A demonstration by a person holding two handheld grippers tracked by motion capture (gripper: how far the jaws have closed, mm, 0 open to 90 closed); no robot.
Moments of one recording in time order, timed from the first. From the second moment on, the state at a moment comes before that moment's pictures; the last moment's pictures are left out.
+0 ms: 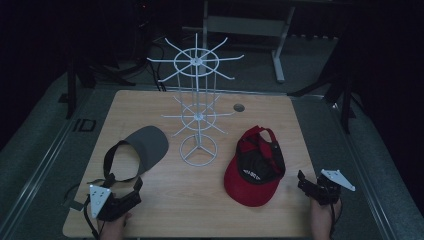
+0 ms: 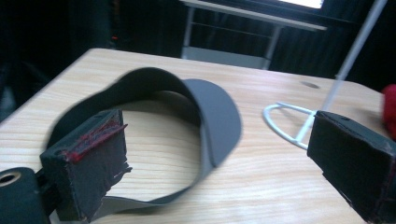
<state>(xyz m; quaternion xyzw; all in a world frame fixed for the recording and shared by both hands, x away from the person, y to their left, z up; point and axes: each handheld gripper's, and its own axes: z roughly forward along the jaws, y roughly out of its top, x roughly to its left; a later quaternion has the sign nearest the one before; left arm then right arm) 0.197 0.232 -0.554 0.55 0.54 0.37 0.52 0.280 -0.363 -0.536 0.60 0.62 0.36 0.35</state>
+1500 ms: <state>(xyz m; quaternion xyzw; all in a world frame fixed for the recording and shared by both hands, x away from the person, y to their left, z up) 0.198 0.204 -0.552 0.65 0.48 0.30 0.51 0.365 -0.292 -0.508 0.54 0.73 0.35 0.22</state>
